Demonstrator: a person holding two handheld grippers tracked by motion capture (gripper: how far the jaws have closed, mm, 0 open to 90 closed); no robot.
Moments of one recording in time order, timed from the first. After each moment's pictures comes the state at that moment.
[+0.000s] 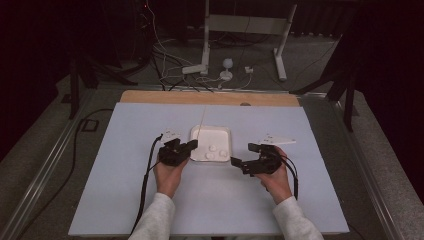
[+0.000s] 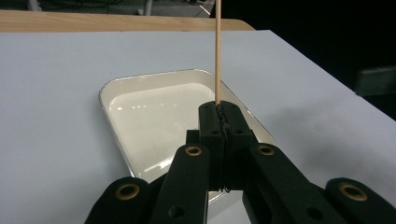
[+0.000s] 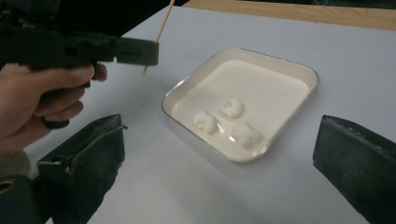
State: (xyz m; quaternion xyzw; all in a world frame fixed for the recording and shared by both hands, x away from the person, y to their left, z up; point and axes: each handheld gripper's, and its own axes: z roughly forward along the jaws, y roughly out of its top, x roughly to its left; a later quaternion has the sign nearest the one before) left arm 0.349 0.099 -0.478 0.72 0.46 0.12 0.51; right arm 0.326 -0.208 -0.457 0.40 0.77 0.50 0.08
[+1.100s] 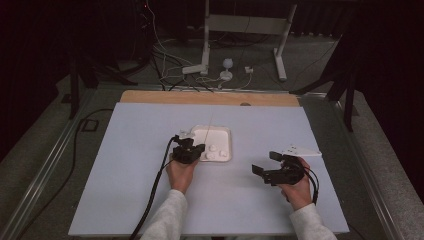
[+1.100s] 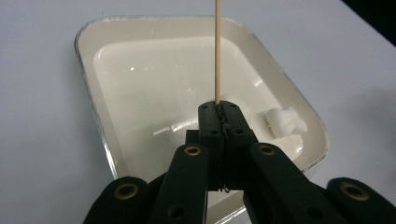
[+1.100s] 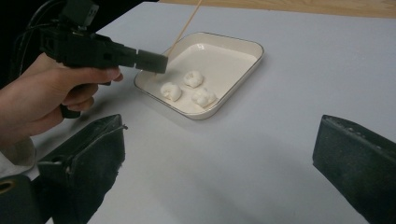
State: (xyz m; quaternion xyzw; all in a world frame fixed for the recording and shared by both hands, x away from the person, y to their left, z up) left arm 0.374 0.066 -0.514 0.74 0.51 0.09 0.43; right arm 0.299 -0.264 -0.463 0.42 0.75 0.49 0.11
